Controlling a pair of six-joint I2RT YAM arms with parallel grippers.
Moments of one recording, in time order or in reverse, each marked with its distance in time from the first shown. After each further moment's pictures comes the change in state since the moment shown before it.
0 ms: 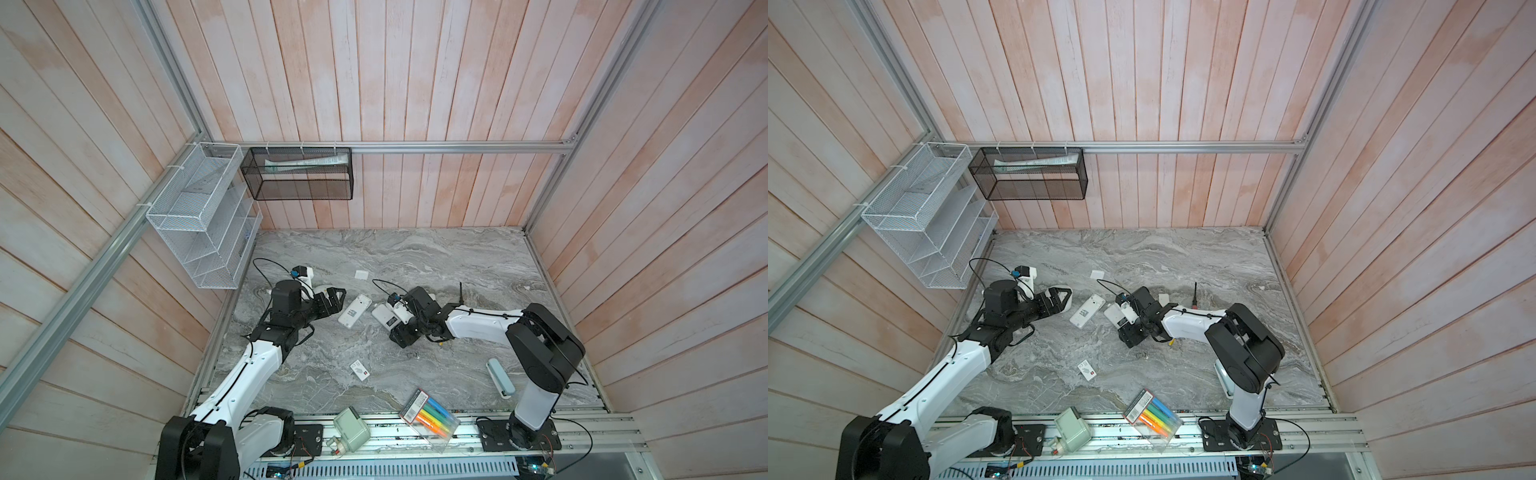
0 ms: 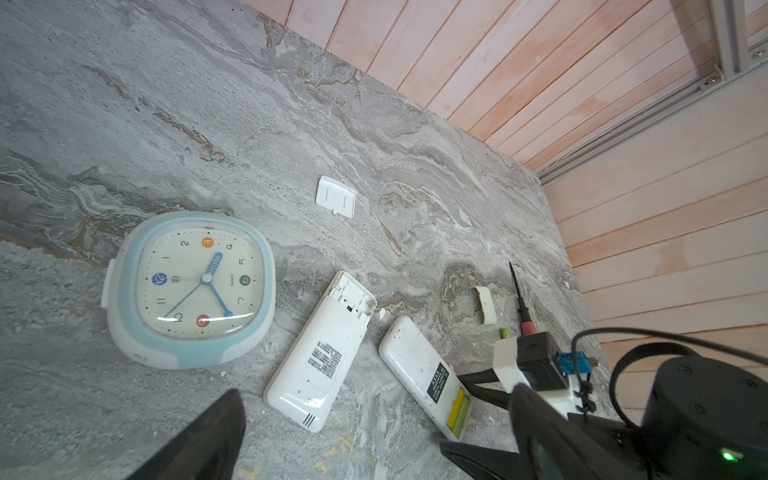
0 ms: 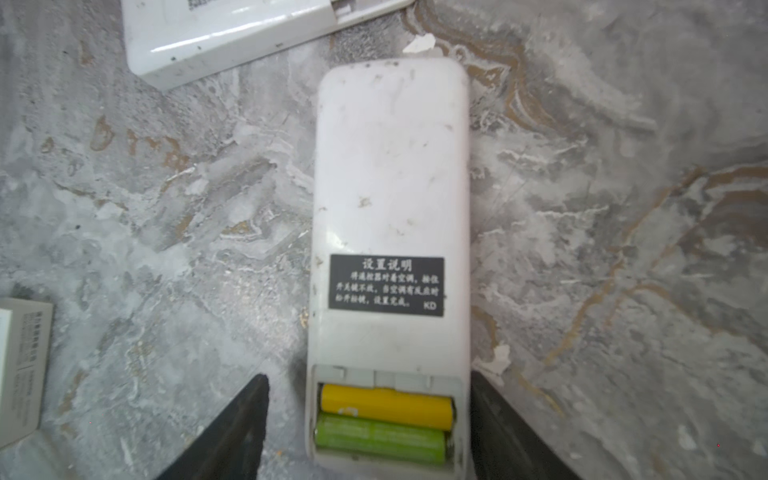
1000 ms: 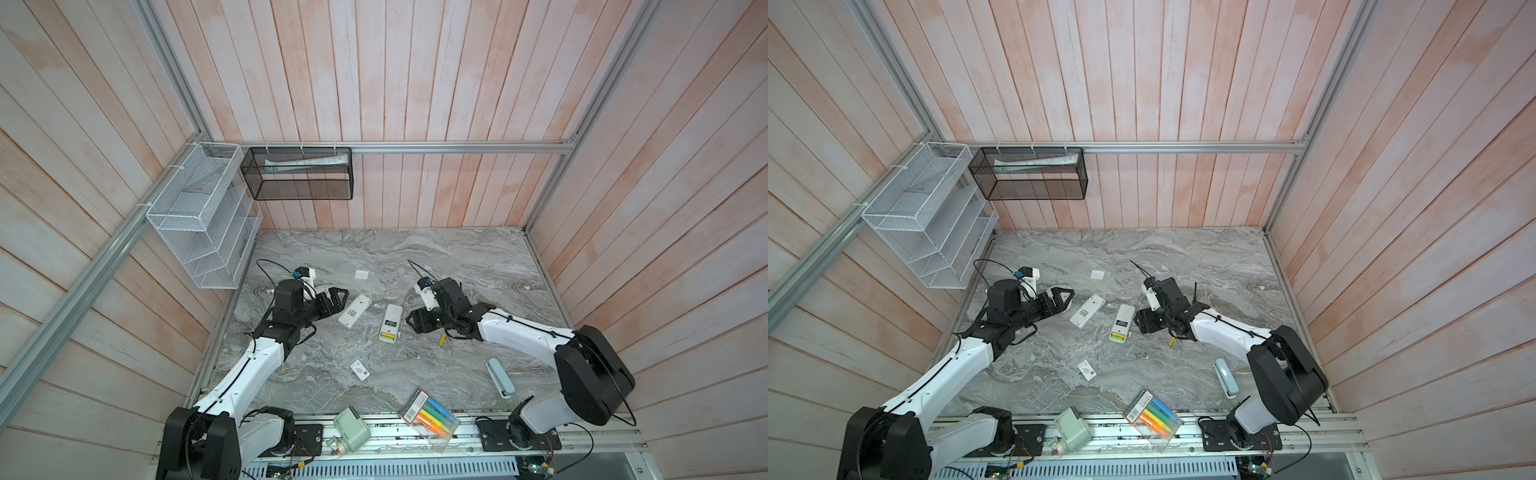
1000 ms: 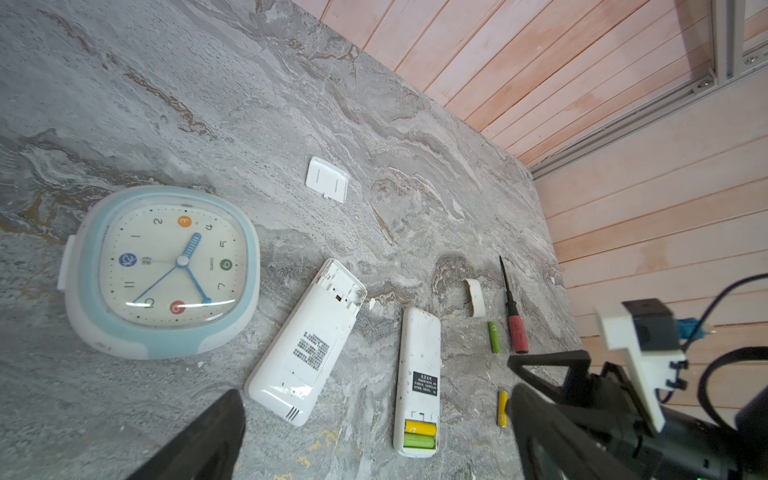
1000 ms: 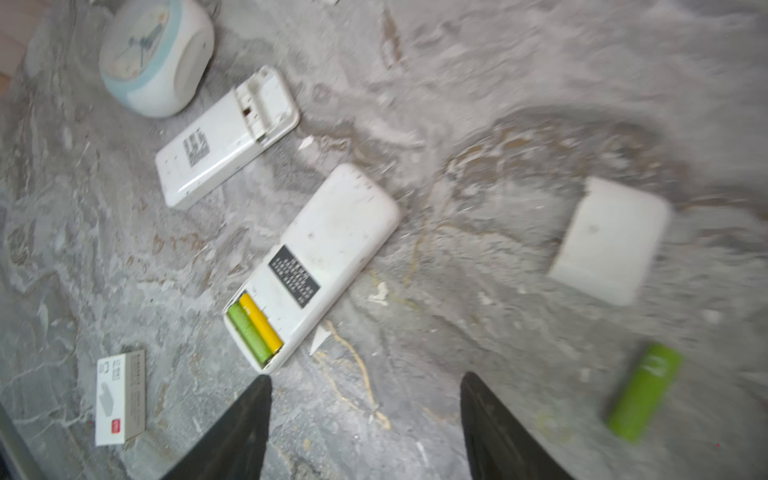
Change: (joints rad) left arm -0.012 0.040 0.000 0.014 0.037 -0.055; right arm -0.166 -0.299 -0.114 0.003 0.071 0.245
